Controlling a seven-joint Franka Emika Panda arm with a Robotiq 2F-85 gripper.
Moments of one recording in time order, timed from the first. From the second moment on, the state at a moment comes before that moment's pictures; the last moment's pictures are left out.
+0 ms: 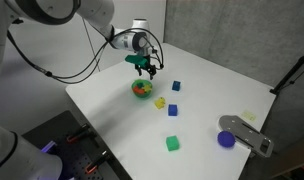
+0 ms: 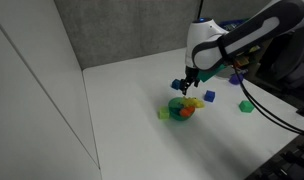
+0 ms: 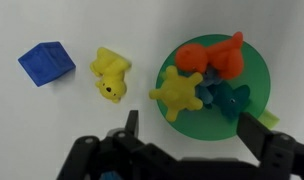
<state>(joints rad) 0.19 0.67 0.00 -1.71 -0.15 2.34 0.15</state>
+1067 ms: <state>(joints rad) 0.28 0.91 -0.07 -1.55 -0.22 2.34 0.17</state>
